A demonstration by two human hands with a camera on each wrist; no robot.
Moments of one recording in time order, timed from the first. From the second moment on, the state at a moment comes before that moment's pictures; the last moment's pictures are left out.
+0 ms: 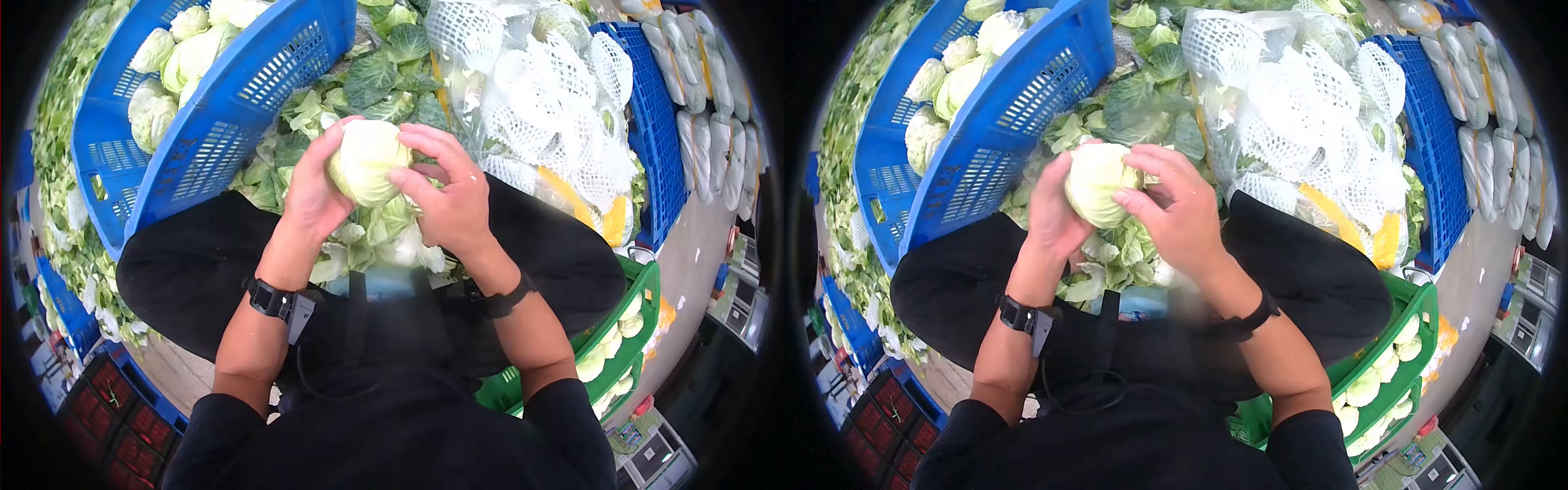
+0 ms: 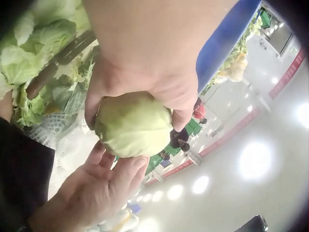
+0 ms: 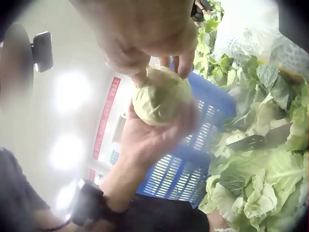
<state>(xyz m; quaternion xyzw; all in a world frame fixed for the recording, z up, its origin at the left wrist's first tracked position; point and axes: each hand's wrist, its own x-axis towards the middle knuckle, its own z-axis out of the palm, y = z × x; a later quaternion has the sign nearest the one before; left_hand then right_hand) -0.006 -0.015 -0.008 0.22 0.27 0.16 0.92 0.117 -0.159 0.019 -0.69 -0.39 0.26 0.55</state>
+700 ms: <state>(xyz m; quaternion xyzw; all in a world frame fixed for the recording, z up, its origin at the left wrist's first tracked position) -0.010 -0.017 0.013 0.46 0.36 0.05 0.81 0.137 -0.161 0.012 -0.50 0.00 0.59 0.64</state>
